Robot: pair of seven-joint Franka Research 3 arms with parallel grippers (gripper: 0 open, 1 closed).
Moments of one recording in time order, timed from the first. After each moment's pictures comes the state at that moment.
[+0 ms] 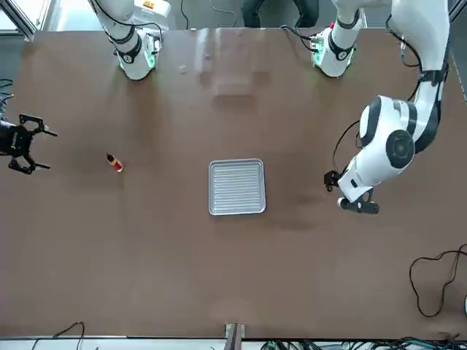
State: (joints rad) left arm -0.02 0.33 -0.19 -1.93 0.04 2.19 -0.09; right arm -0.55 0.26 -0.05 -1.88 0.73 1.54 -1.95
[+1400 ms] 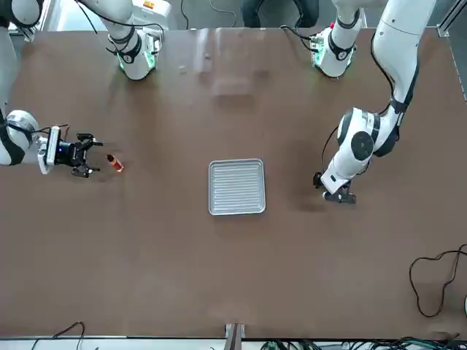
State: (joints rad) left arm -0.02 0.43 -0.19 -2.21 0.17 2.61 -0.24; right arm -0.63 0.70 -0.04 -1.95 0.95 1.41 -2.68
